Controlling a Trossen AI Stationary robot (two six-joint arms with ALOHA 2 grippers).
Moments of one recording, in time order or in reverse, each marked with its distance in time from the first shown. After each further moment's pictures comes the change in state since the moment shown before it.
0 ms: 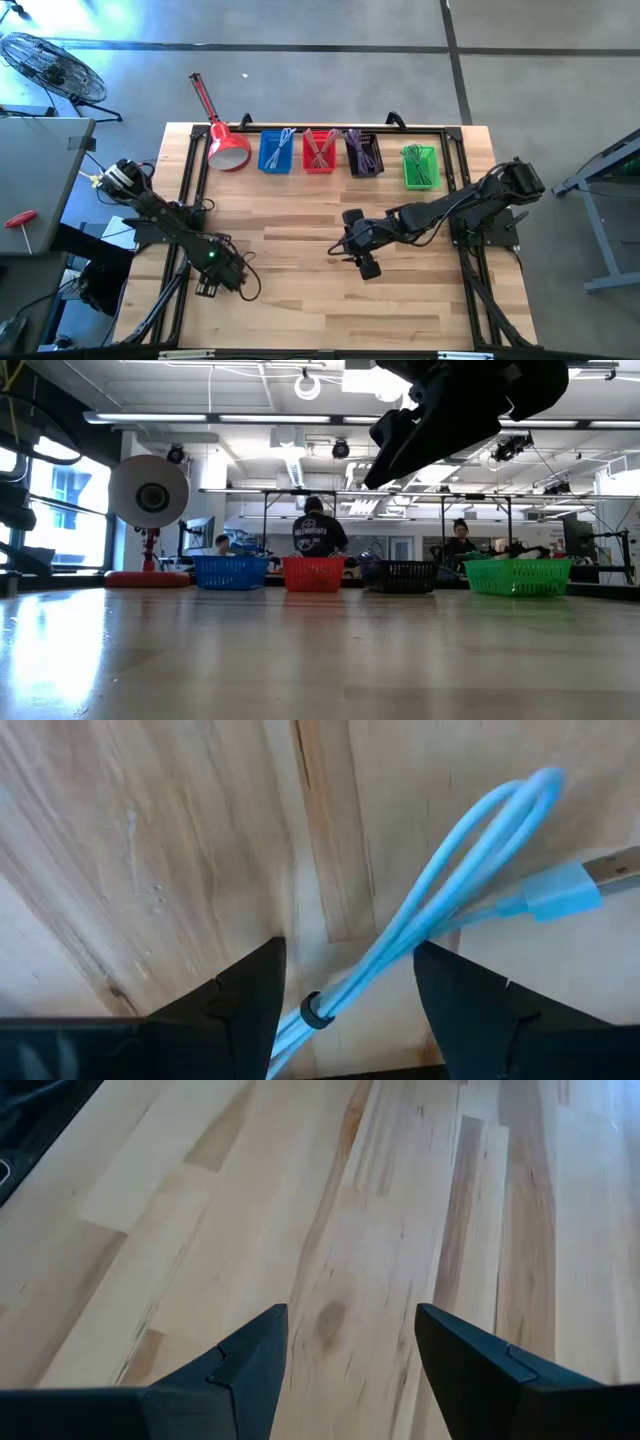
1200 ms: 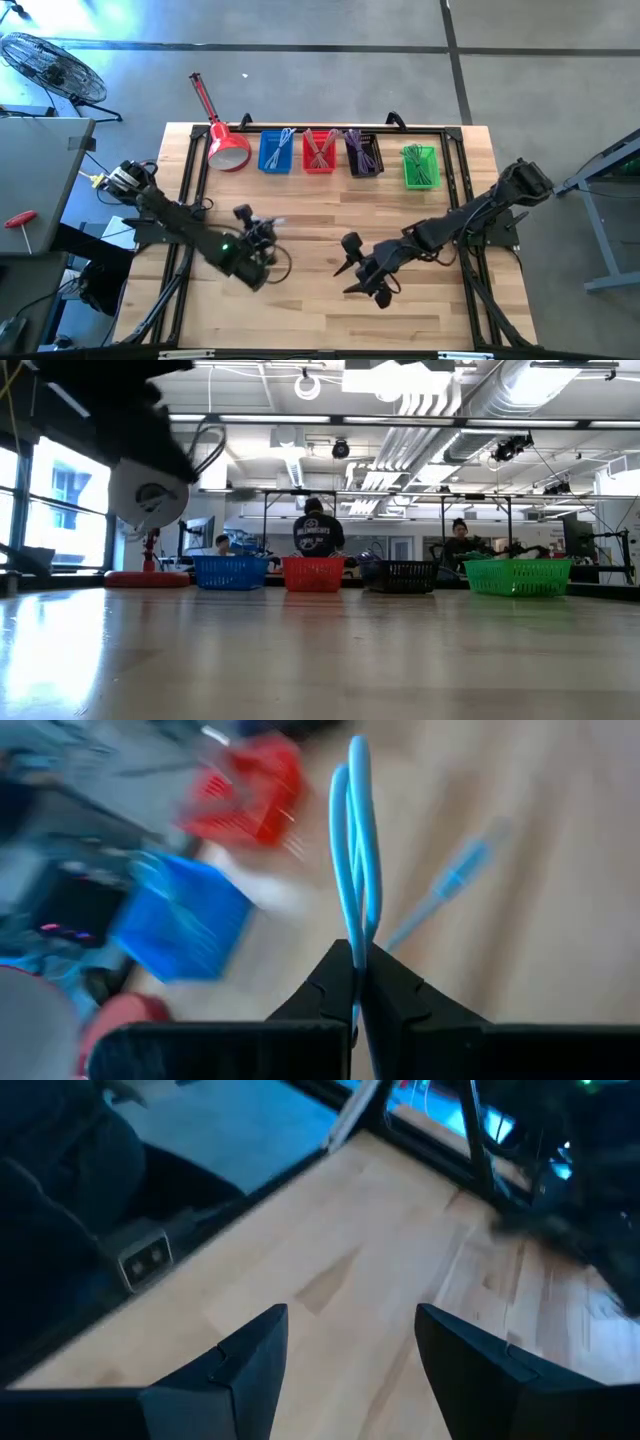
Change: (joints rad) left arm 0.098 0.005 0.282 -0.008 -1.114 -0.233; right arm 0.190 -0.053 0.001 0.239 0.007 -0.226
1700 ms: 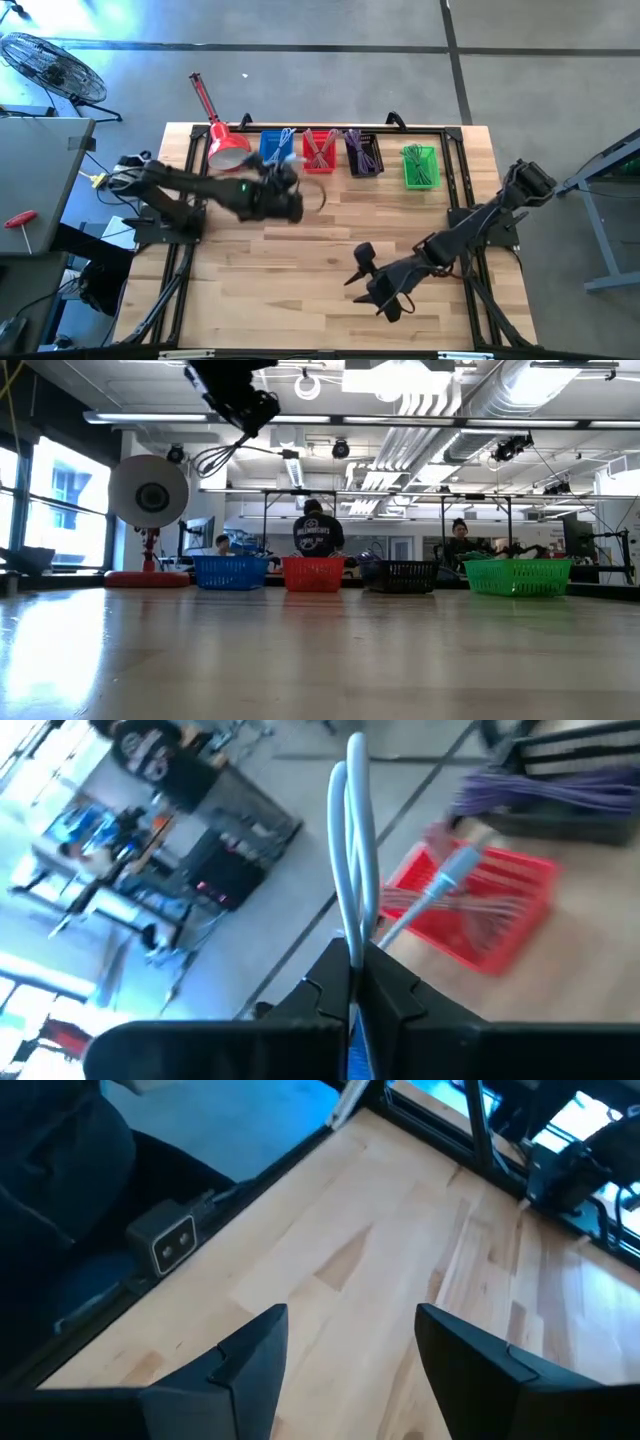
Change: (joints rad) left arm 0.446 -0.008 0.288 0.006 -0.248 0.354; right arm 0.148 -0.023 0.000 -0.067 0.187 0.090
